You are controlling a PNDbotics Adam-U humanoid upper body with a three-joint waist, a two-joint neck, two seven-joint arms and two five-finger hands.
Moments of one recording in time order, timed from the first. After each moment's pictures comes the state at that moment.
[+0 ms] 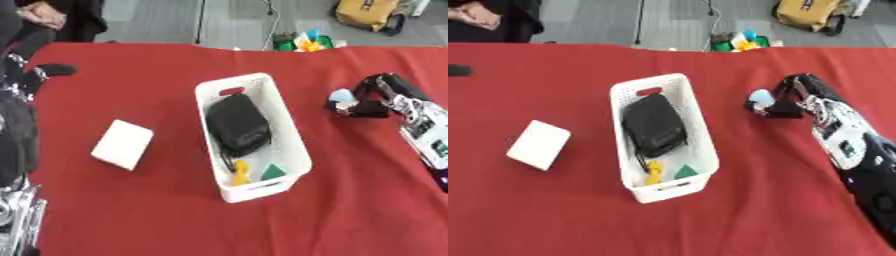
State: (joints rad) left arm -0.38 0.16 0.00 -1.99 -0.10 -0.26 0.08; right arm -0.85 -0.56 0.22 -0.98 0.61 0.22 0.08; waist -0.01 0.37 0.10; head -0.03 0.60
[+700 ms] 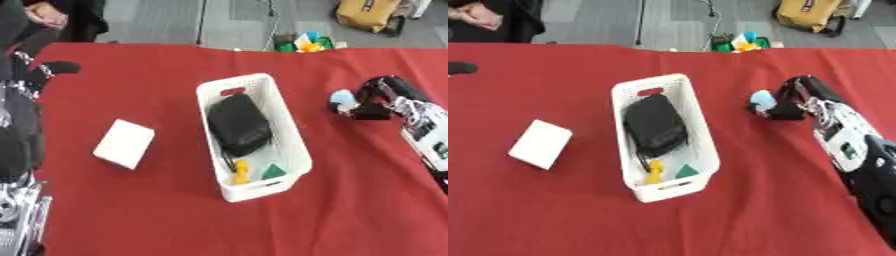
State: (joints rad) left arm -0.38 0.16 0.00 -1.99 -0.10 -0.26 0.09; right arm -0.85 -0.55 0.23 -0.98 0.62 0.22 0.09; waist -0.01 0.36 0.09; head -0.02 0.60
